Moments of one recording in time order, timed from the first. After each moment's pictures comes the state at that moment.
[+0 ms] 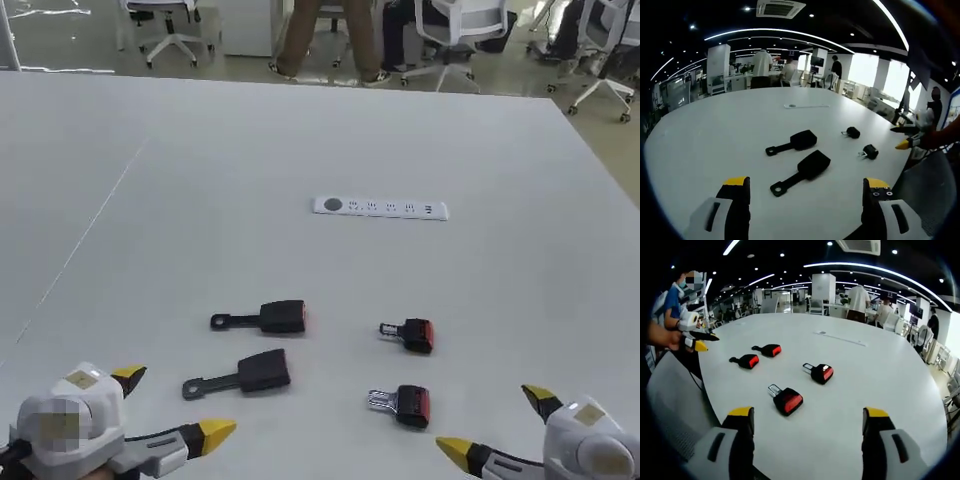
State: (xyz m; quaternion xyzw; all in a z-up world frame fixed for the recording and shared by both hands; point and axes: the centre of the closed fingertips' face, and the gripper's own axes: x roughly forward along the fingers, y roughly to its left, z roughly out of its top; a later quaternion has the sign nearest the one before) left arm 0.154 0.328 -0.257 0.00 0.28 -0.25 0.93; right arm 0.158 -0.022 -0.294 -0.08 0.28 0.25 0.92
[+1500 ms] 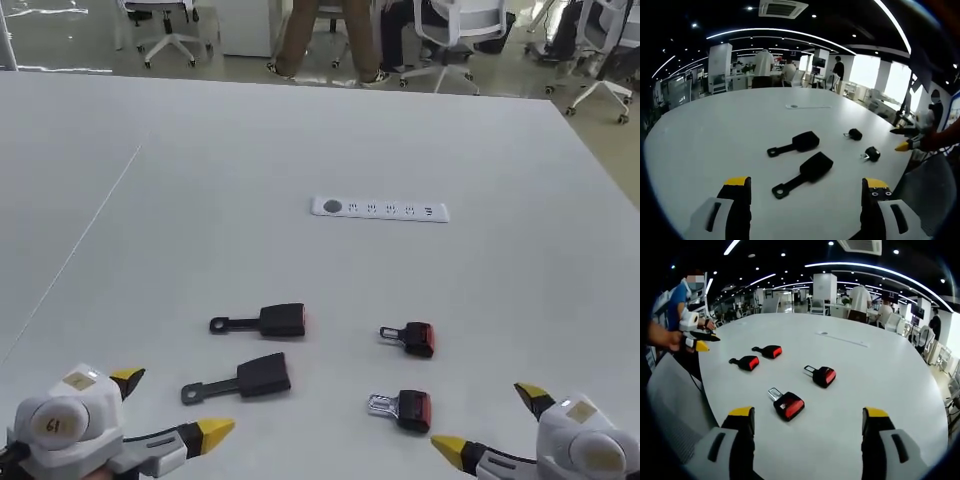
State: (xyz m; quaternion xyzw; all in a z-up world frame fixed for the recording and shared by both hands) left arm 0.162 0.328 -0.261 -0.01 0.29 -0.25 0.93; right arm 0.166 -0.016 -0.298 -0.08 0.29 0.25 0.92
